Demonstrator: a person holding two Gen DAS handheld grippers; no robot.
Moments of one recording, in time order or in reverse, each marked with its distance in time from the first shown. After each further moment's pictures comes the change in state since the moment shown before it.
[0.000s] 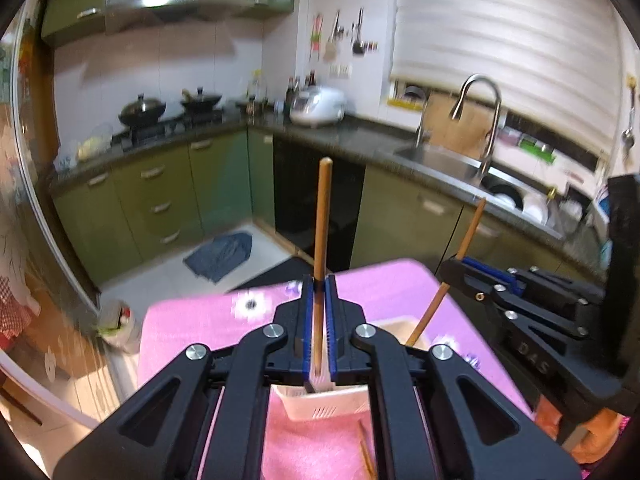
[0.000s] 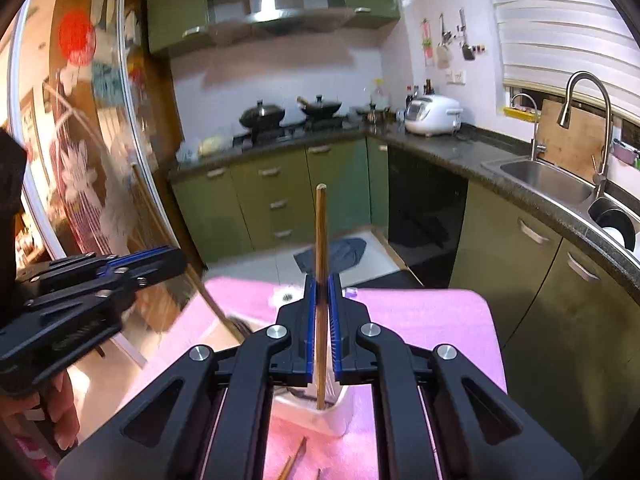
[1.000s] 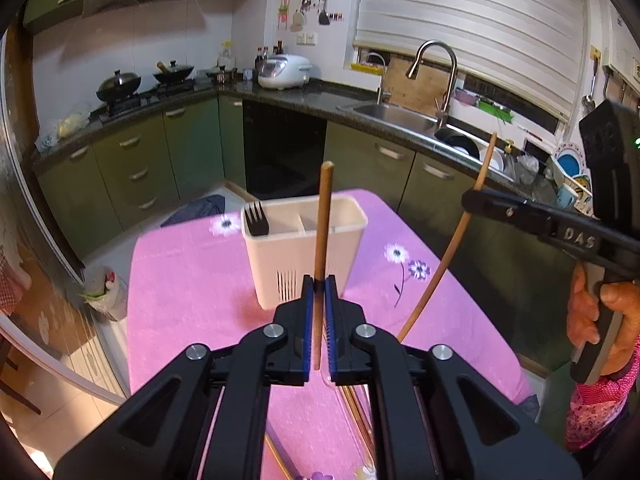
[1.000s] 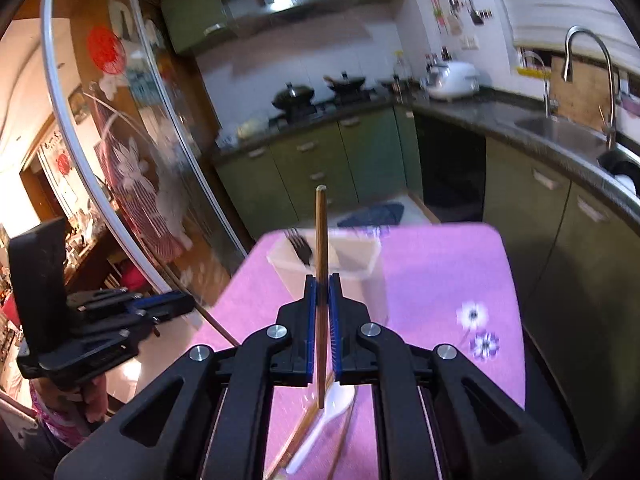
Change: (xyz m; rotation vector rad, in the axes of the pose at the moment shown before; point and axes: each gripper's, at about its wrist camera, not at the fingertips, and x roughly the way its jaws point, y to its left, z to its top) left arm -0.107 -0.011 -0.091 0.048 0.087 -0.117; right arm -0.128 -0.010 -0.050 0.085 0.062 0.179
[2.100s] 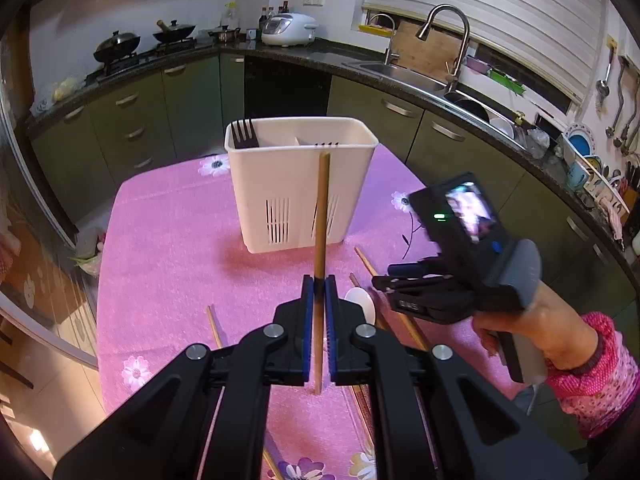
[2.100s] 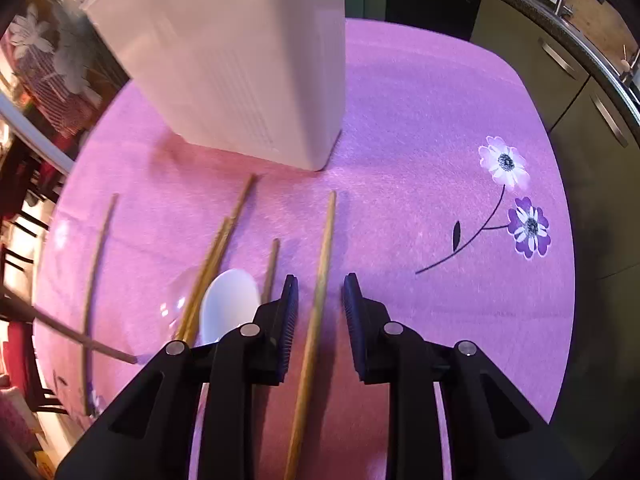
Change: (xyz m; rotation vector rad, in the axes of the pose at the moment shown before) left arm 0.051 -0.004 -0.060 -0.036 0.131 -0.004; right arm 0.206 -0.059 -0.143 -0.029 0.617 -0.267
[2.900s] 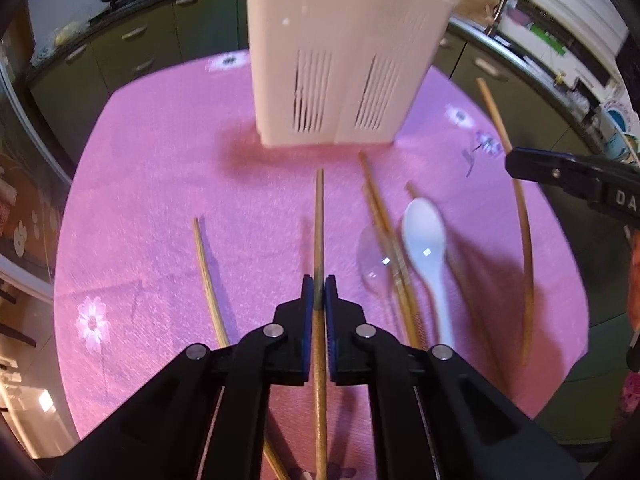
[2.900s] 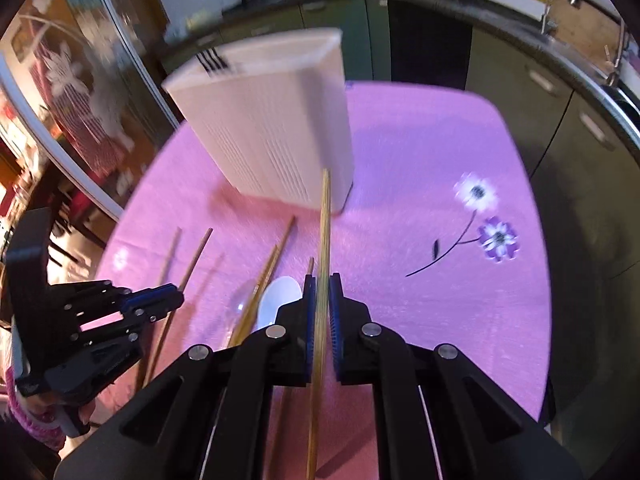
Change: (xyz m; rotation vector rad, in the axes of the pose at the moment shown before) left arm 0.089 0.027 -0.053 -0.061 0.216 0.044; right arm -0.092 -0.006 -0.028 0.040 -0.227 0.117
